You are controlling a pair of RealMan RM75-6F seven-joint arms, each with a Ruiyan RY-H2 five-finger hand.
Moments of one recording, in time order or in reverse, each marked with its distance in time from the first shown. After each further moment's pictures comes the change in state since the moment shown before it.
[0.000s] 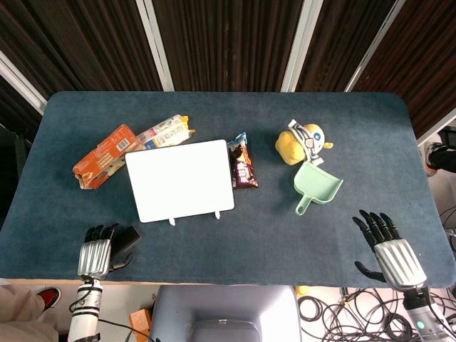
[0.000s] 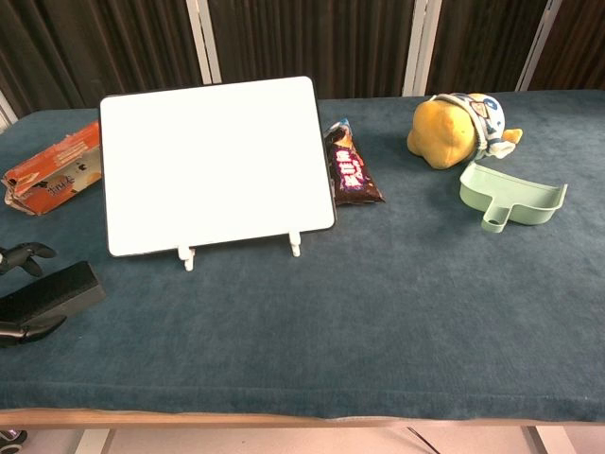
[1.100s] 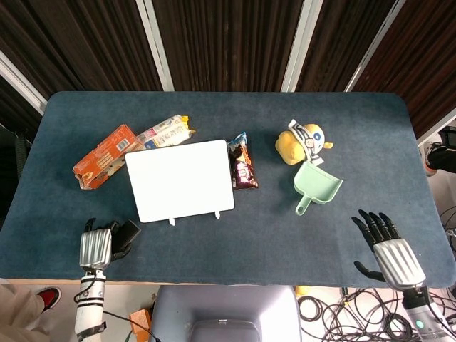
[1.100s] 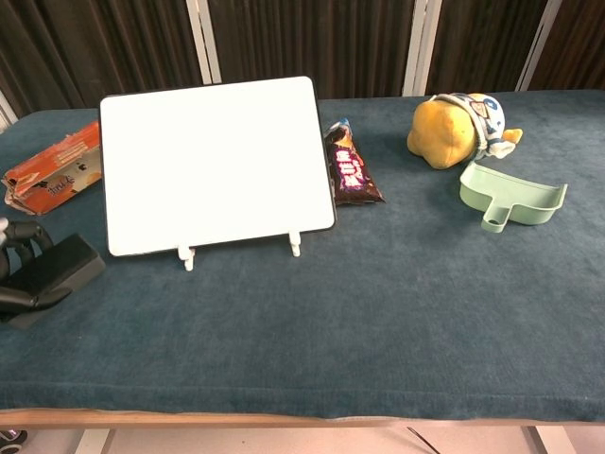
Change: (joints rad) left arm -0.042 -0.059 -0.055 0.079 0.046 0.069 -0.073; right arm 0.003 0.000 0.001 -0.002 0.002 -0.006 0.002
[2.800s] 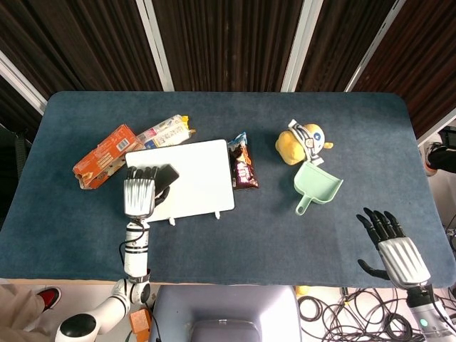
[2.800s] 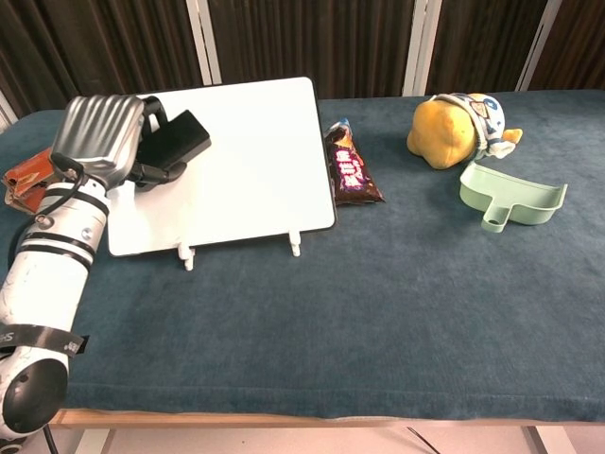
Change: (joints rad) left arm -0.511 -0.504 -0.218 1.018 0.140 0.041 -0.271; right arm 0.002 0.015 0.007 0.002 0.017 -0.005 0.027
